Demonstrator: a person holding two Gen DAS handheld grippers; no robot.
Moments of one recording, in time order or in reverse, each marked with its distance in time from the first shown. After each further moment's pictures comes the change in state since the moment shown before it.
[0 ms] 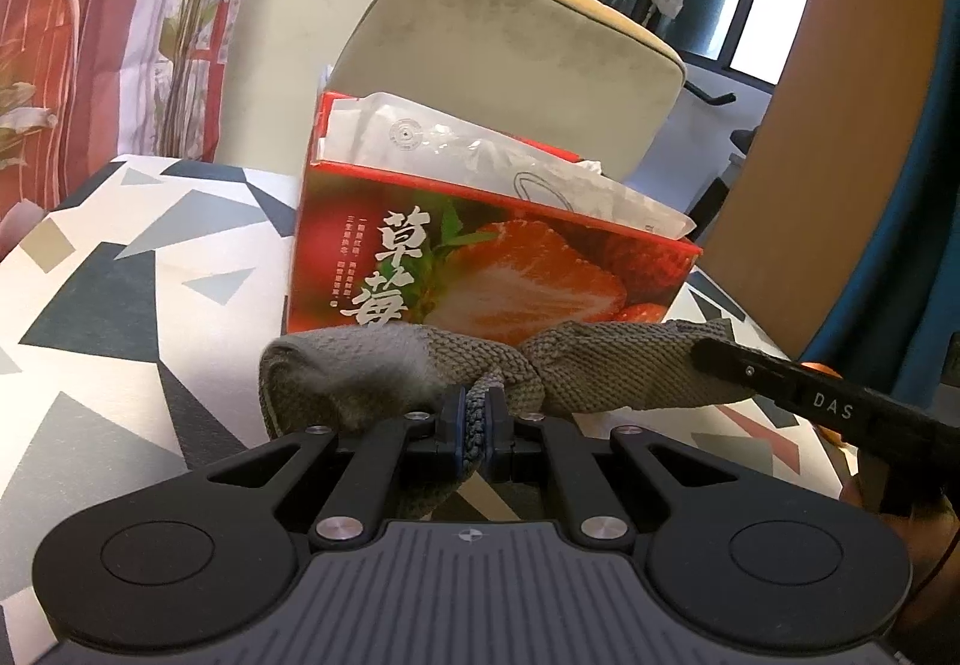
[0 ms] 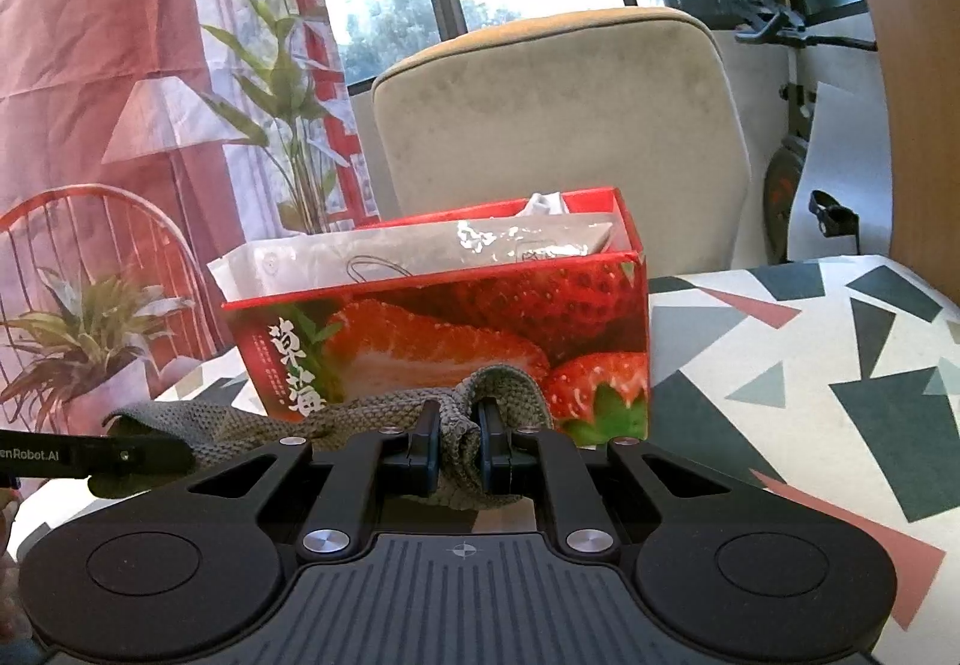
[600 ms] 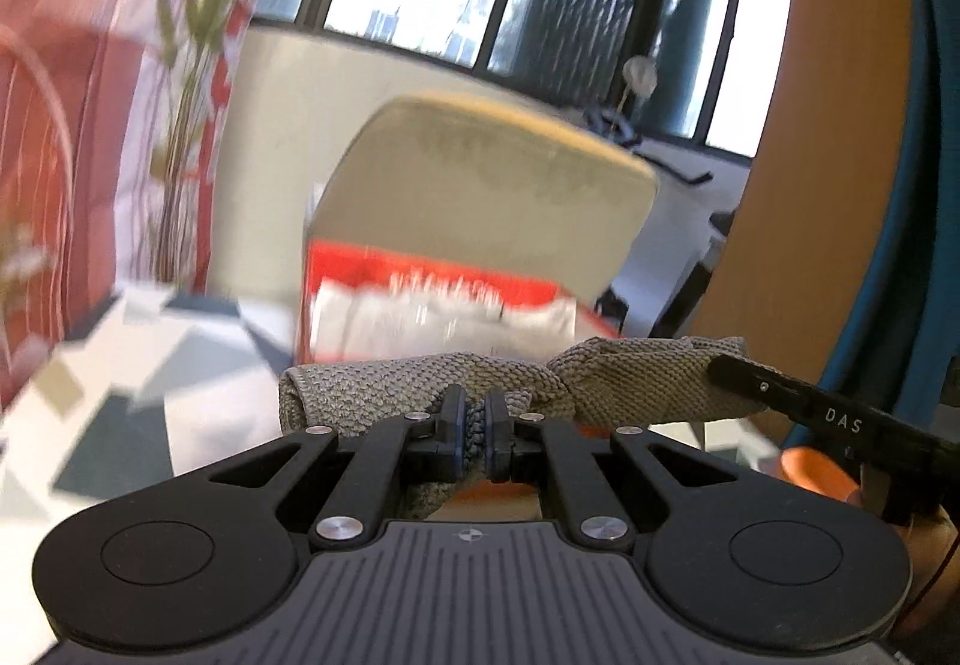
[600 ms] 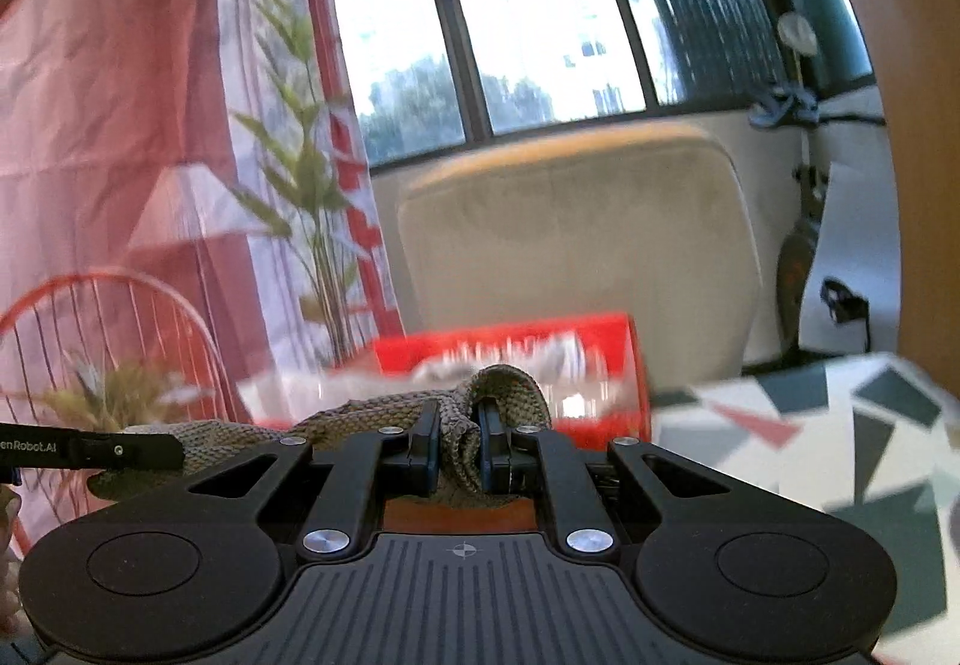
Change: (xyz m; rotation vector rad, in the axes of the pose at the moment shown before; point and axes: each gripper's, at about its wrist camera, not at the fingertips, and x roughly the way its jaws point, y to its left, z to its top) left arm -0.030 -0.008 0.062 0.068 -0.199 -0.012; right arm -0.021 0.005 0.058 -0.036 -0.176 0.034
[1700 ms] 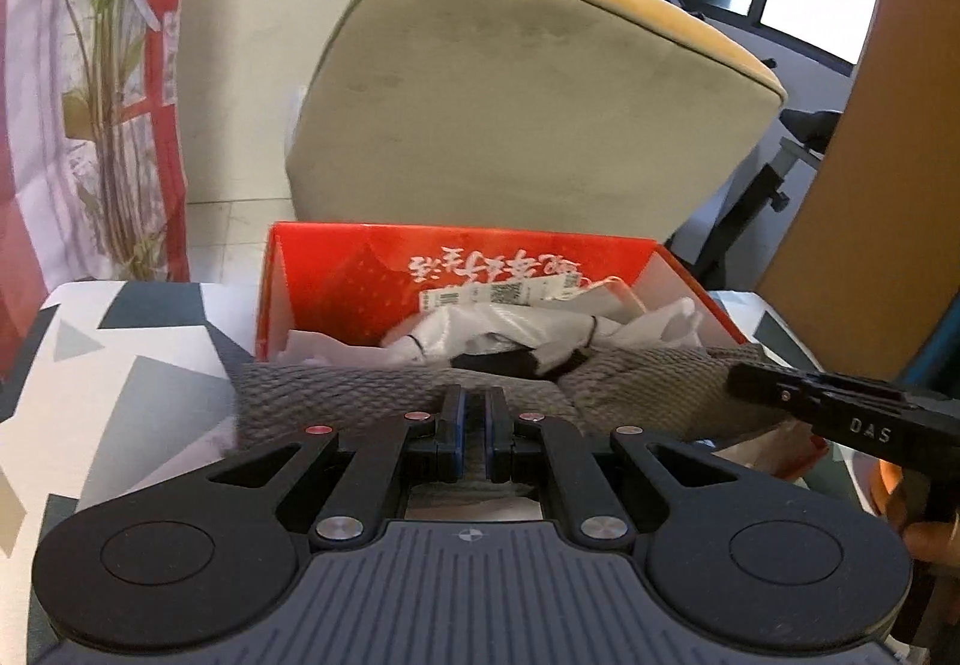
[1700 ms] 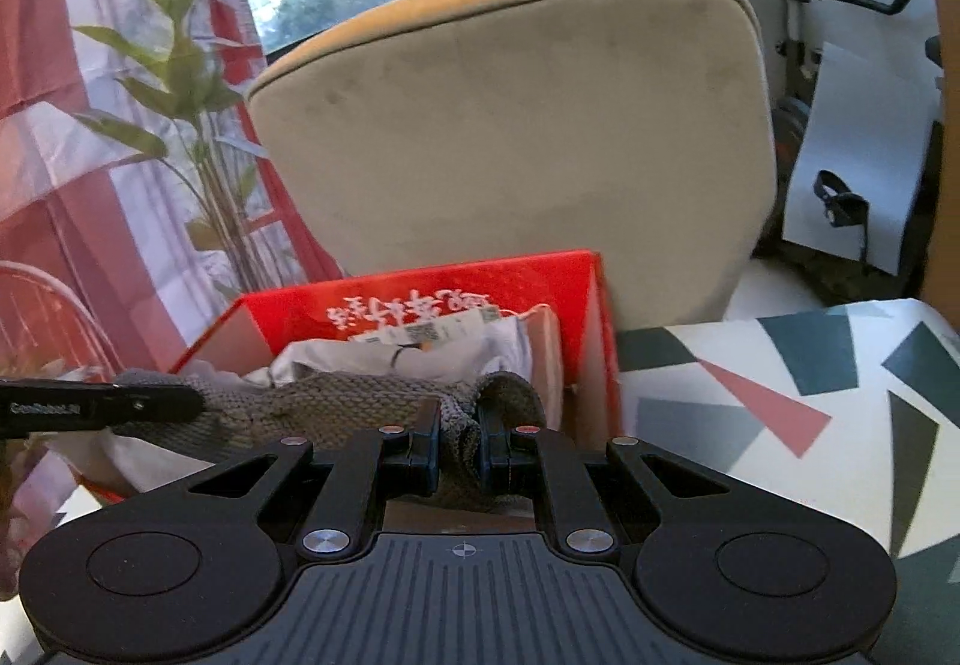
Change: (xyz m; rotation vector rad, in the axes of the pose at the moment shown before) left arm 0.190 0.035 0.065 0.022 0.314 0.039; right arm 0.171 -0.058 0.035 0.084 0.317 -0.111
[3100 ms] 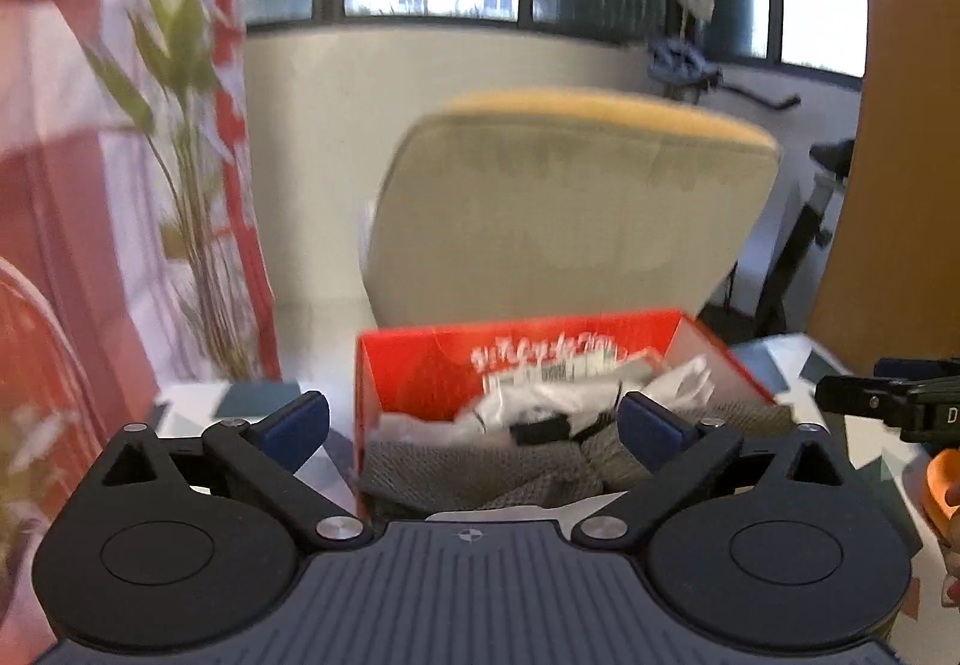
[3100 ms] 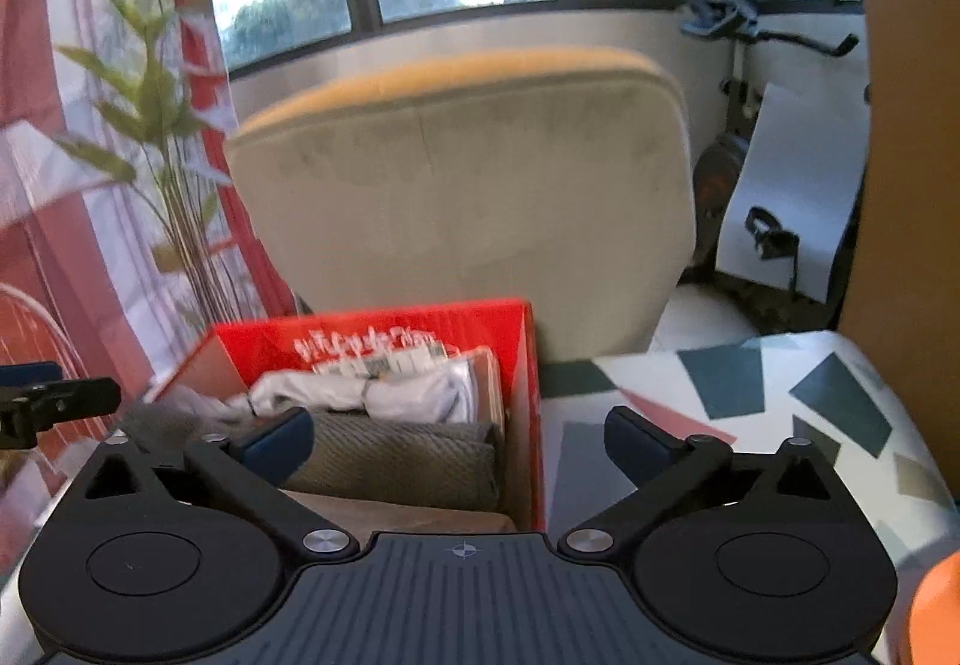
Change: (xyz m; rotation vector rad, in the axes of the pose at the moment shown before) left arm -0.085 -0.036 -0.003 0.111 -0.203 0.193; right arm -0.065 0.009 0.019 -0.014 -0.047 -0.118
